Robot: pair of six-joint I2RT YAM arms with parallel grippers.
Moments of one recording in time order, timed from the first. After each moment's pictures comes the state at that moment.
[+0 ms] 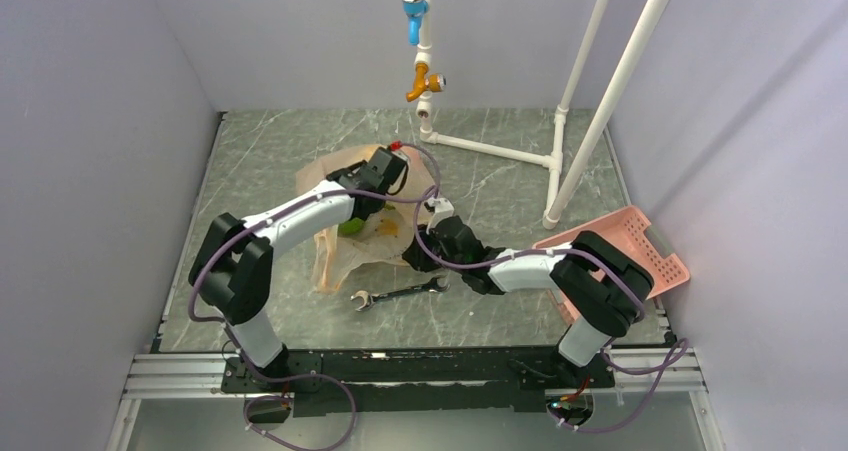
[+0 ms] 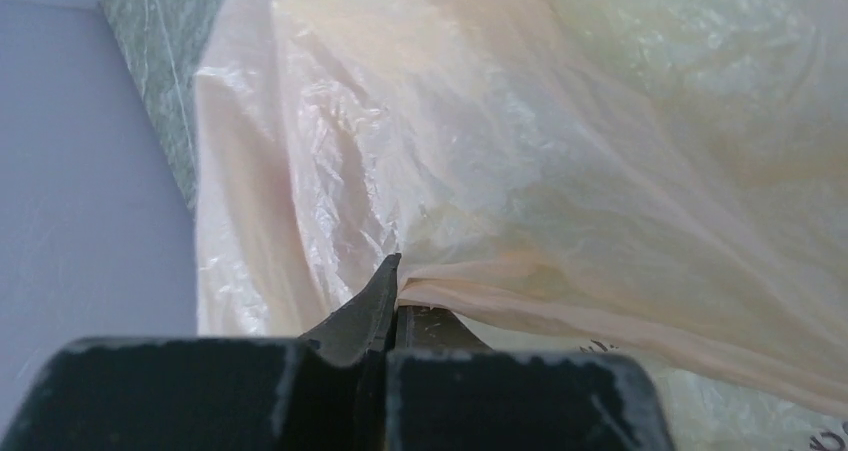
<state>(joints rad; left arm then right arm) -0.67 1.71 1.25 -0.54 -0.63 0.18 0.87 1.64 0.66 0.48 -0.01 0.59</state>
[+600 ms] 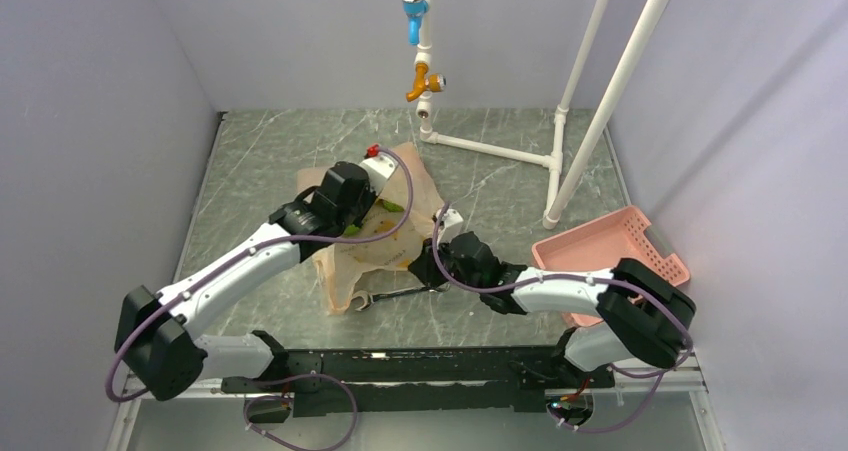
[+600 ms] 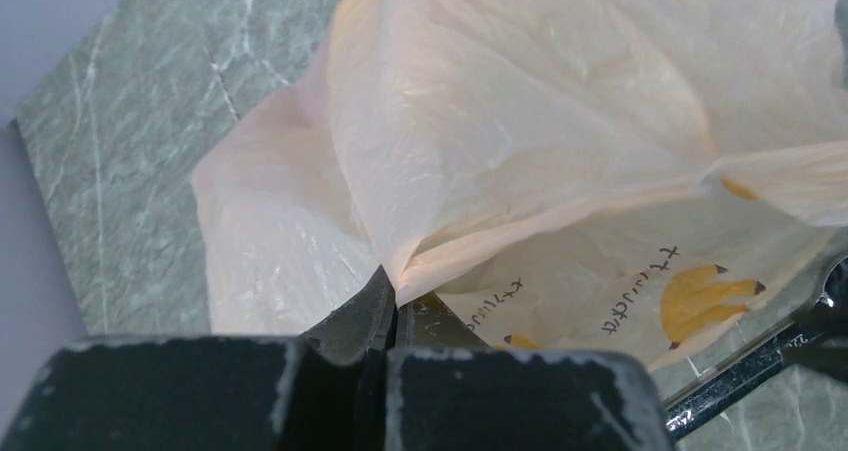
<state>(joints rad) -0.68 1.23 1.02 -0.39 -0.34 0.16 0.93 1.42 0.51 0.44 0.05 0.55</state>
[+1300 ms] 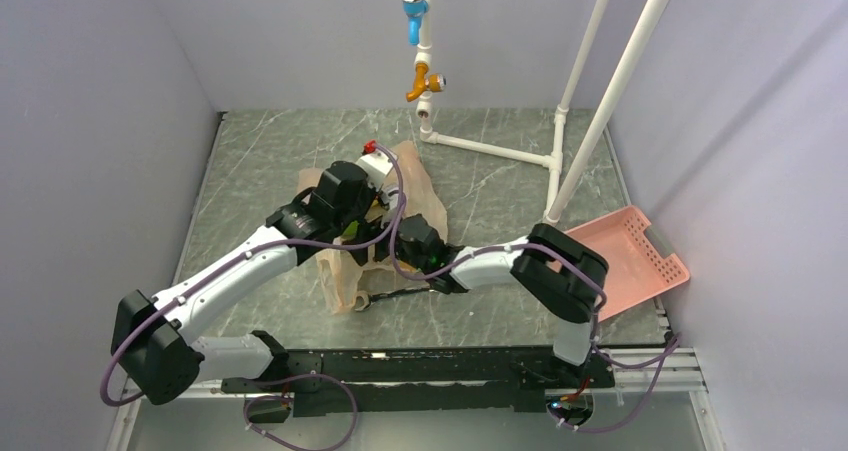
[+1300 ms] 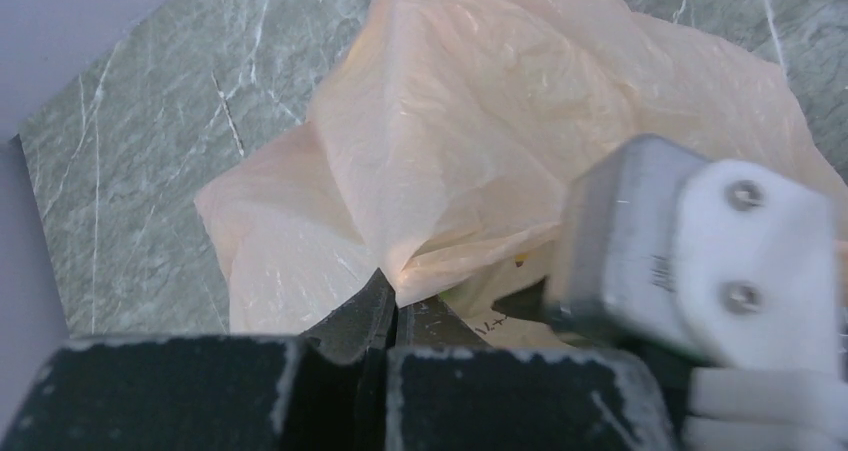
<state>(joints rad) -0.70 1.24 1.02 -0.33 -0.34 0.14 1.02 1.82 0.87 0.75 0.05 0.42</state>
